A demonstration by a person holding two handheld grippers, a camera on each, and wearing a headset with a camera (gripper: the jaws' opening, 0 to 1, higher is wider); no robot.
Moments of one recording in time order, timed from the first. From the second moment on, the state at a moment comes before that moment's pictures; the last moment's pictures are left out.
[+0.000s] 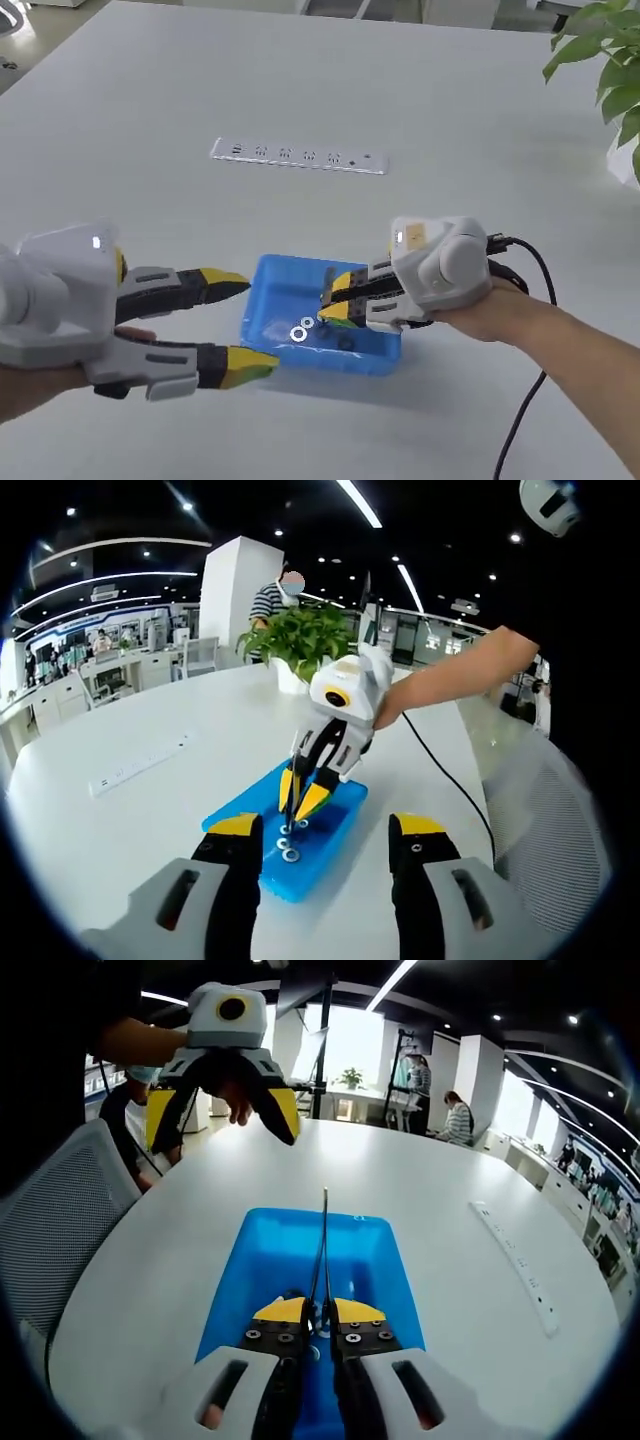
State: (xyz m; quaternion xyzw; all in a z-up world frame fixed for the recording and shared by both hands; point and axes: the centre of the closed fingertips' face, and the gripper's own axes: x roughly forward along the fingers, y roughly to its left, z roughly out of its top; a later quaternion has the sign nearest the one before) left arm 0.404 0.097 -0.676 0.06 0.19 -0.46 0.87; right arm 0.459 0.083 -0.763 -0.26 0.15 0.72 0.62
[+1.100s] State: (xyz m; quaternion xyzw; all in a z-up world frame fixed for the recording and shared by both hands) left arm 0.451 0.052 -0.682 0.14 0.18 -0.54 0.81; right arm 0.455 0.082 -0.763 -0.27 0.15 0.72 0.62
